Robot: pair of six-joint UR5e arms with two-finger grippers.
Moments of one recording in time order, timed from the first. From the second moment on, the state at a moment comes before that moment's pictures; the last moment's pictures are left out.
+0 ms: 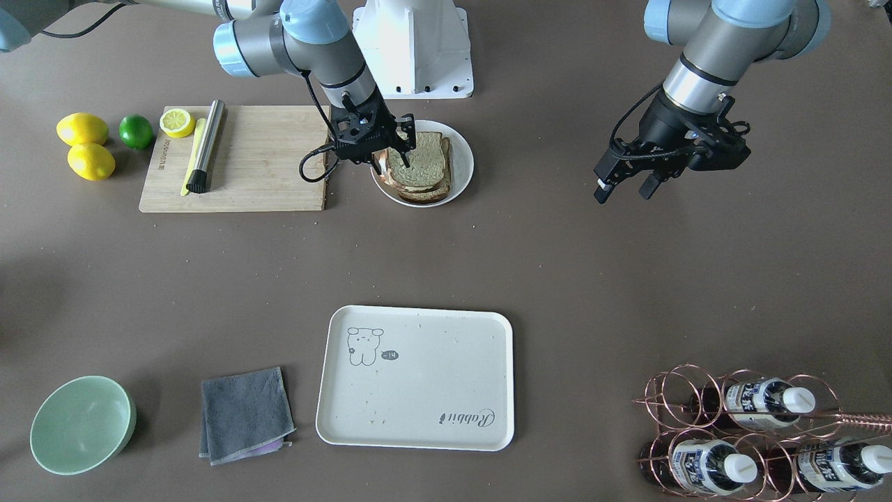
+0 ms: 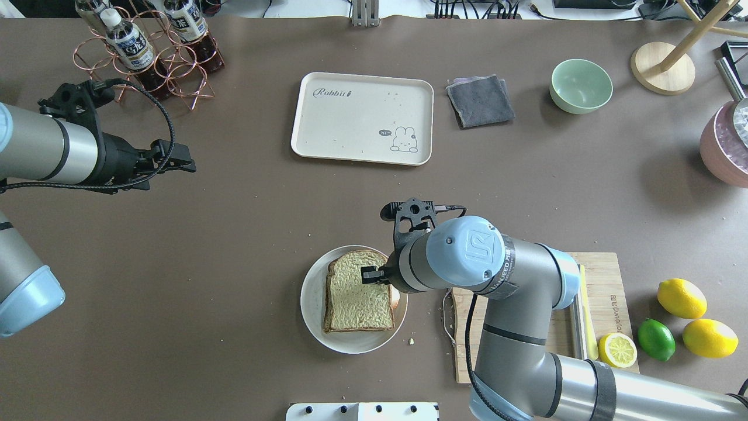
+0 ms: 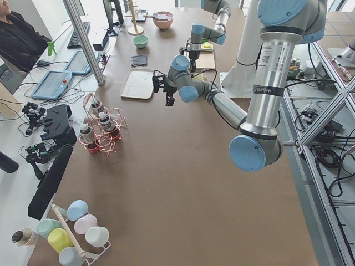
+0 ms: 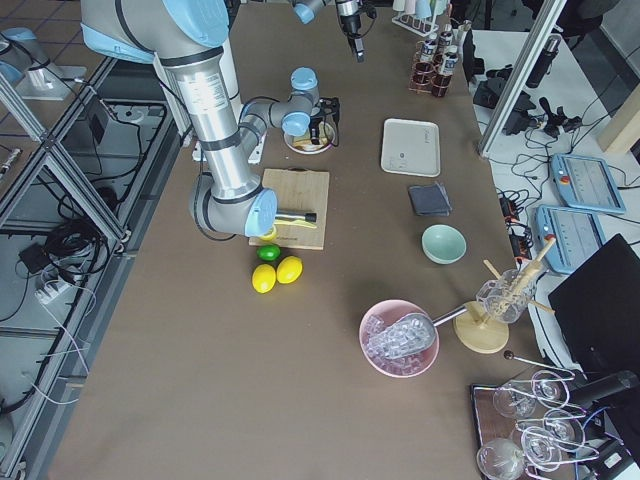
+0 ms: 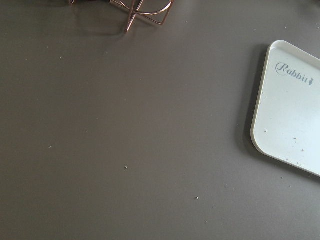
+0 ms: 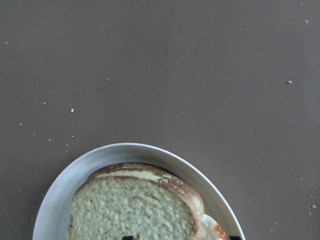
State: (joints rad) left arm -0.79 -1.73 -1.99 -2.00 -1.94 -1.40; right arm 0.36 -1.05 1.79 -1.25 1.76 1.32
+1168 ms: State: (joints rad) left arm -0.34 -1.81 -1.99 -1.99 -1.54 -1.66; right arm 0.65 -1.17 1.87 -1.25 2.02 1.24
